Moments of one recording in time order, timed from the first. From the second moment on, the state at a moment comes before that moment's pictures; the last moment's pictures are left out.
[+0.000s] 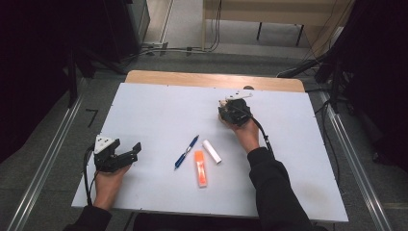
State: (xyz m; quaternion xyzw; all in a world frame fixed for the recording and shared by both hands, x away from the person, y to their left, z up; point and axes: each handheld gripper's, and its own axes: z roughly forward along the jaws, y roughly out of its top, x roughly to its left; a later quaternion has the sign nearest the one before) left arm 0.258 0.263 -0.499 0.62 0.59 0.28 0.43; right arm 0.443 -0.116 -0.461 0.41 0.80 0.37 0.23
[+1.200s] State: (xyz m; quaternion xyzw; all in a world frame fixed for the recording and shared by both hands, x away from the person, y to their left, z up) left arm 0.258 0.262 -0.500 0.62 0.59 0.27 0.43; right arm 0.417 -0.108 -0.460 0.35 0.83 0.38 0.19
